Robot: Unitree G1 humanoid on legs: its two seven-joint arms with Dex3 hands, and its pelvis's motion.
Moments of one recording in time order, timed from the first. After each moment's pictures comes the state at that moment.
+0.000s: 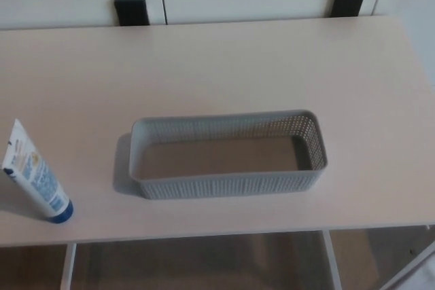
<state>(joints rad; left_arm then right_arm) 0.41 0.62 0.52 -0.23 -0.52 0.00 -0.37 0.07 -0.39 -0.26 1.30 0.01 -0.36 -0.06</state>
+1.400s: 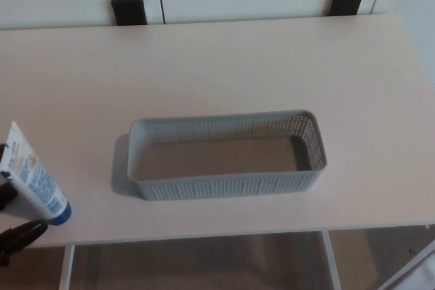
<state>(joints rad) 0.18 0.57 0.25 0.10 -0.37 0.17 -0.39 0.06 -0.39 -0.26 1.30 0.01 -0.35 -0.07</state>
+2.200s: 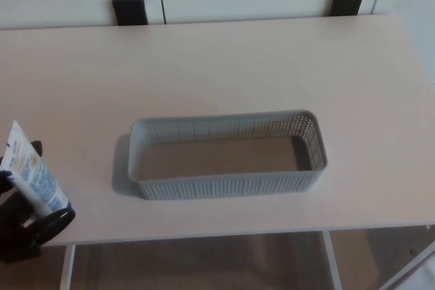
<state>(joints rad) 0.15 0.48 0.23 0.05 -0.40 0.24 -0.41 0.06 -0.39 -0.25 1.30 0.01 -0.34 -0.06</state>
